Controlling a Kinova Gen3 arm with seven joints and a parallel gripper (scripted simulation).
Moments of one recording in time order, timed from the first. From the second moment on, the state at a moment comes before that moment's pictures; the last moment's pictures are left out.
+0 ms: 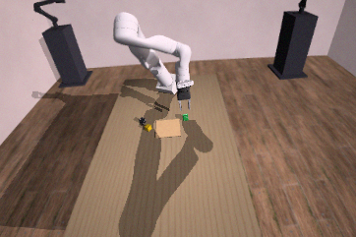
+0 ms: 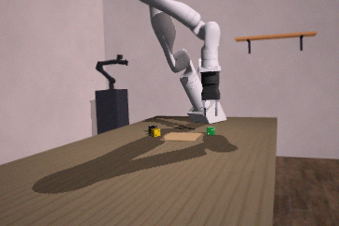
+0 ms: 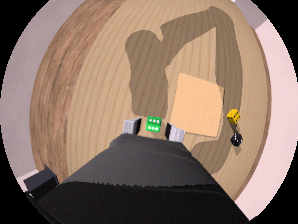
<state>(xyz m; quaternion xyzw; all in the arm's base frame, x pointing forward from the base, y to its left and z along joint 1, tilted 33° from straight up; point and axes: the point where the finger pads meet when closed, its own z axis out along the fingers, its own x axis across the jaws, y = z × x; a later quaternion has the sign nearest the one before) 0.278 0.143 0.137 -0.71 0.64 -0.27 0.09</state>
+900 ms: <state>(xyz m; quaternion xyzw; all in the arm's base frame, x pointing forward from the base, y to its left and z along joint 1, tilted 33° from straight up) 0.294 0.135 0.109 -0.71 0.64 -0.27 0.09</state>
